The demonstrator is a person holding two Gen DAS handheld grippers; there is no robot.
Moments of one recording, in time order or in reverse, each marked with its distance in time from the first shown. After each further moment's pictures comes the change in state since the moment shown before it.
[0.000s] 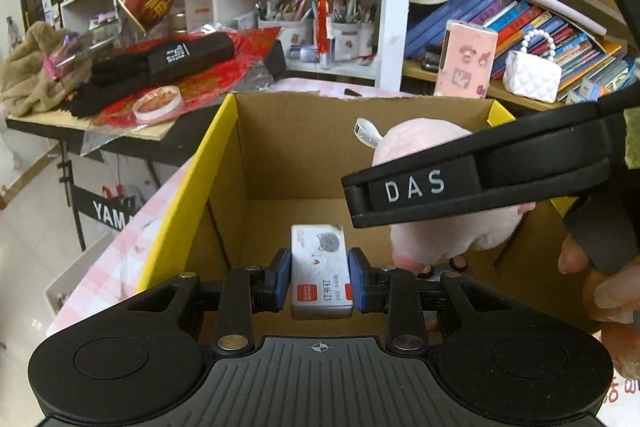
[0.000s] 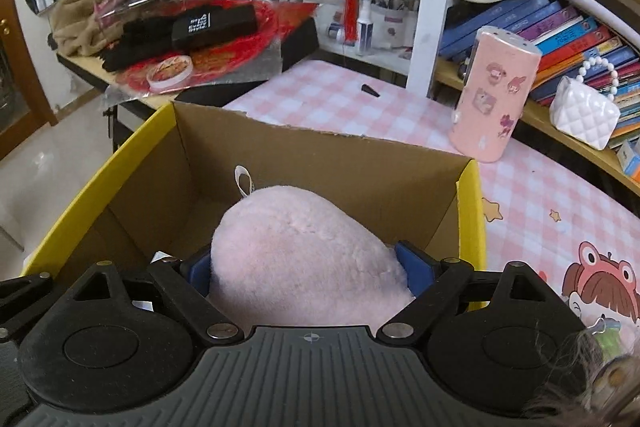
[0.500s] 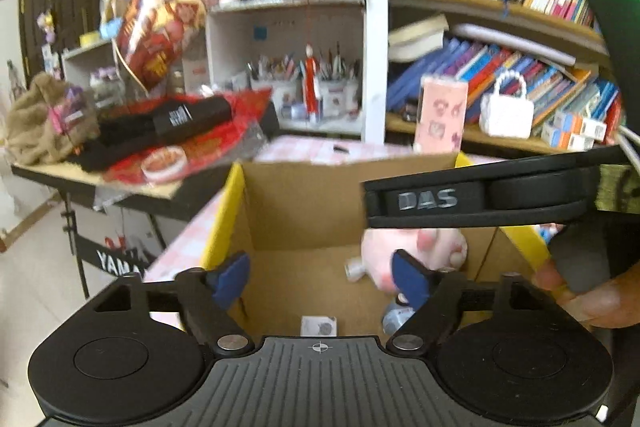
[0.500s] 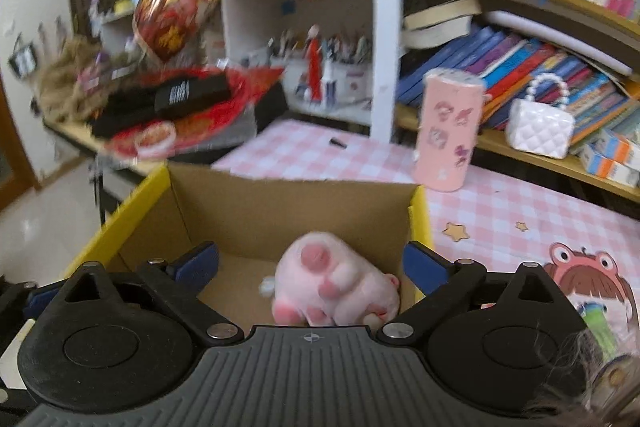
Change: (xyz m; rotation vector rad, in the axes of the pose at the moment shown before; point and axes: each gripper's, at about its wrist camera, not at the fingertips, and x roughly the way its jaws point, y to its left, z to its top) left arm -0.057 -0.003 0.004 0.051 -0.176 -0.007; right arm -0.051 -0.009 -0.017 0.126 -0.223 -0.058
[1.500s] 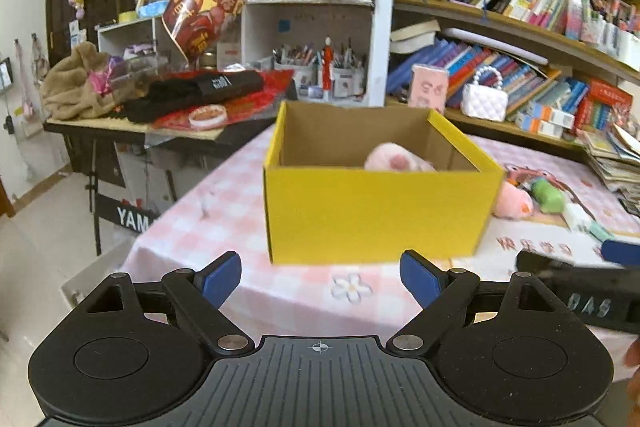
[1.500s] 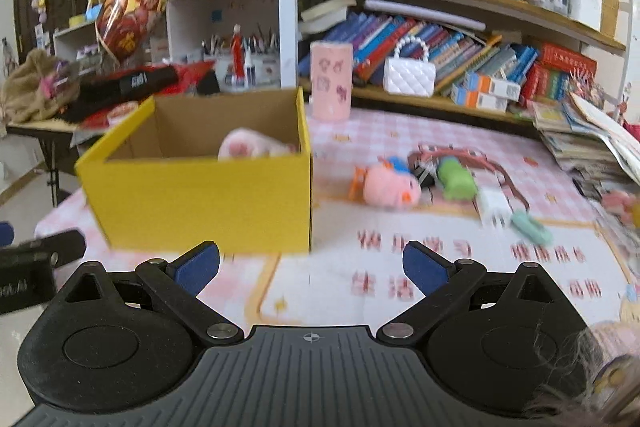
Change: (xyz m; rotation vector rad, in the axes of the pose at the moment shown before) left arm -0.132 0.025 -0.094 -0.066 0.024 -0.025; right arm -0.175 0.016 -0.151 0.080 -0.019 -0.234
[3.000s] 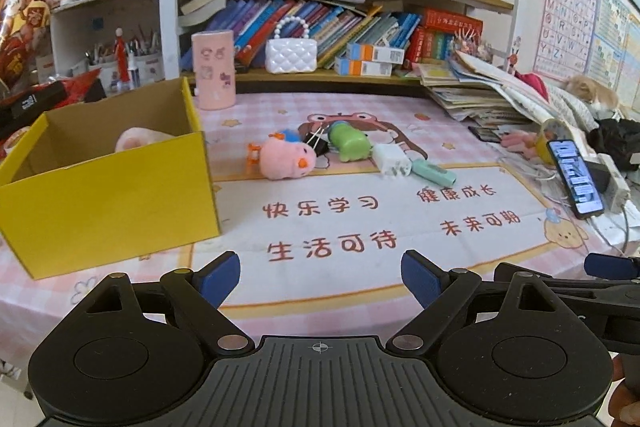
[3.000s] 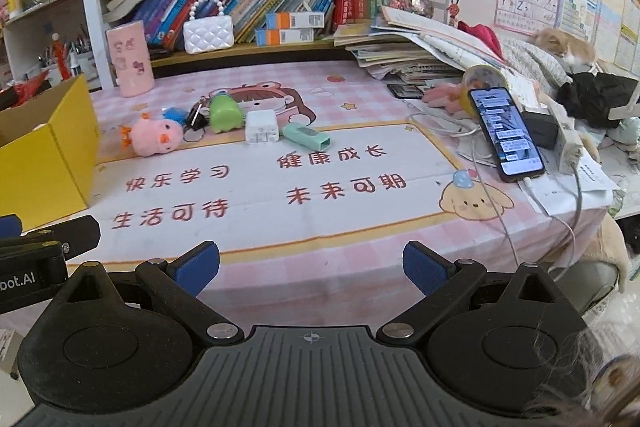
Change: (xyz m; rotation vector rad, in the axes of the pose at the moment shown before) left arm 0.023 -0.187 -0.015 0.221 0.081 -0.356; right arm -0.048 -0.167 -0.056 0.258 0.101 -0.343
